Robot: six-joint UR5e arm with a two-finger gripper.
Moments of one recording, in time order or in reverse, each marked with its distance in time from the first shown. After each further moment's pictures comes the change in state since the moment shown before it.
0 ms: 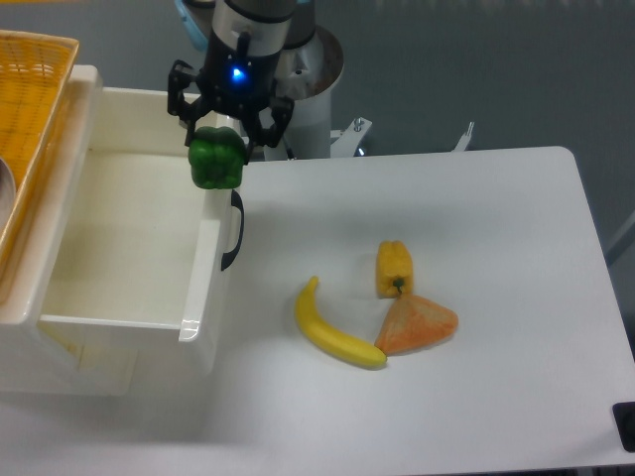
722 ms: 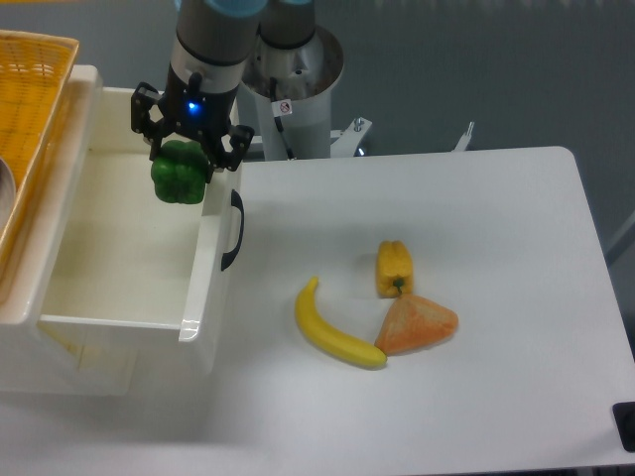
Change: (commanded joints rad) arm -0.075 -0.064 0.003 0.002 -0.002 -0.002
